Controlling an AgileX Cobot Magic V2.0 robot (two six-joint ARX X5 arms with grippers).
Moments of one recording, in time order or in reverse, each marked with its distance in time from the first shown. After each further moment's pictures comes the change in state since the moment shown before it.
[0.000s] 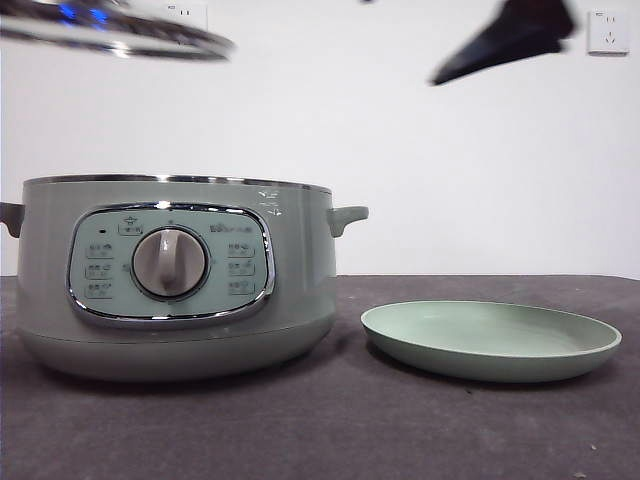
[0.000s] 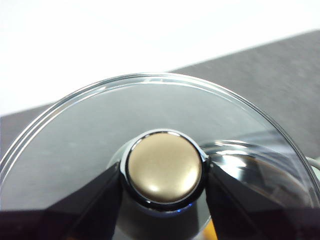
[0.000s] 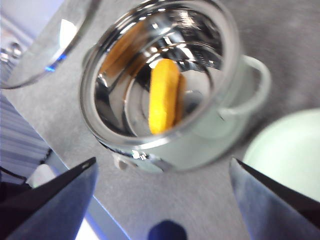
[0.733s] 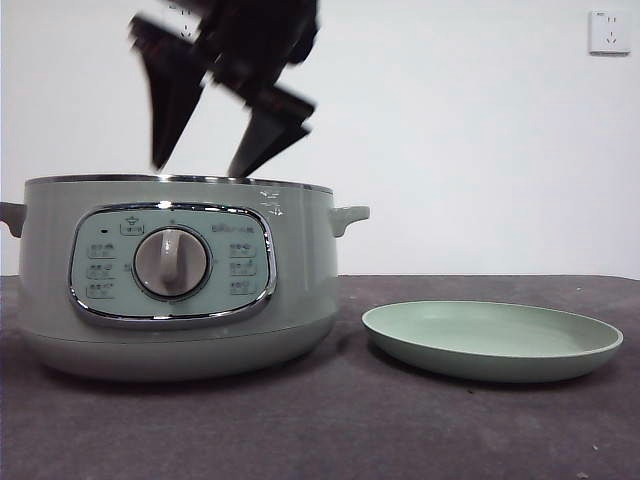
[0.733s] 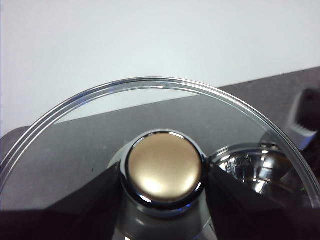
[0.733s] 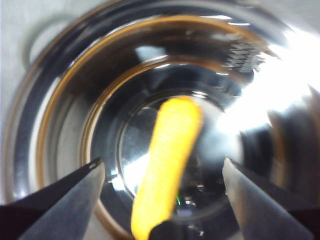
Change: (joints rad) left arm 0.000 -0.281 0.000 -0.200 -0.121 0.008; right arm 0.270 0.801 0.771 -0.253 0.311 -0.234
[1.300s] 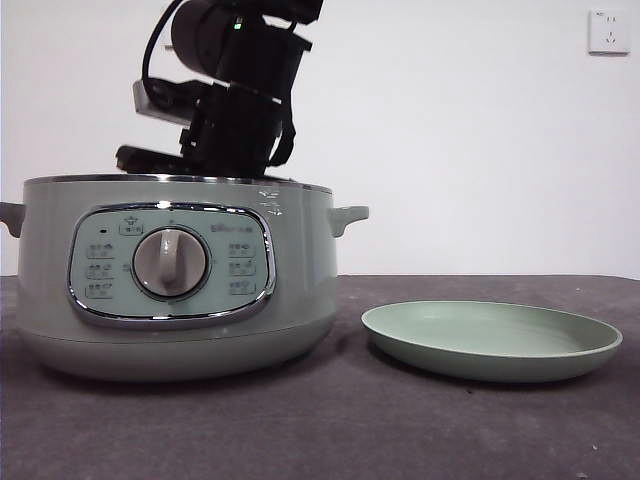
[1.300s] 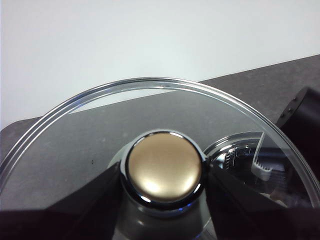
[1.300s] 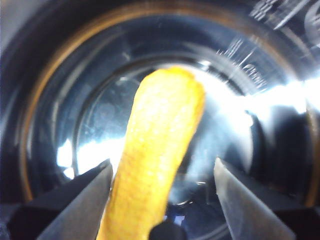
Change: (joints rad) left arm 0.000 0.002 0.000 -0.028 0.003 0.000; right arm 0.002 0.148 0.001 0.013 0.048 -0.022
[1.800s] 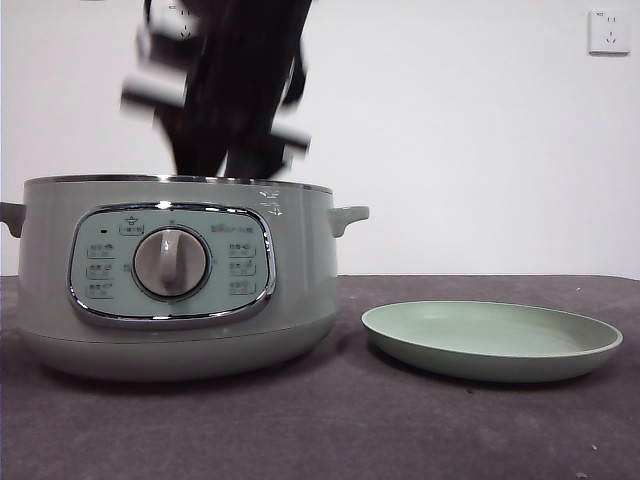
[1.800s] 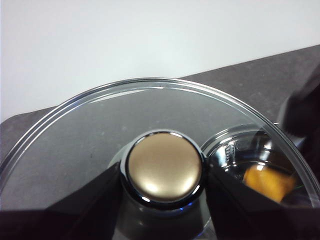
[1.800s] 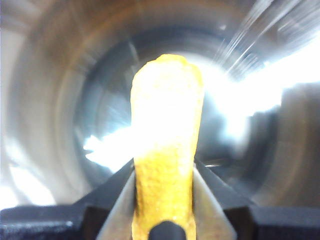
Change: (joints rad) left arm 0.000 0.033 0.000 -0.009 0.002 0.000; right arm 0.004 -0.129 0.029 -0.108 0.004 0.000
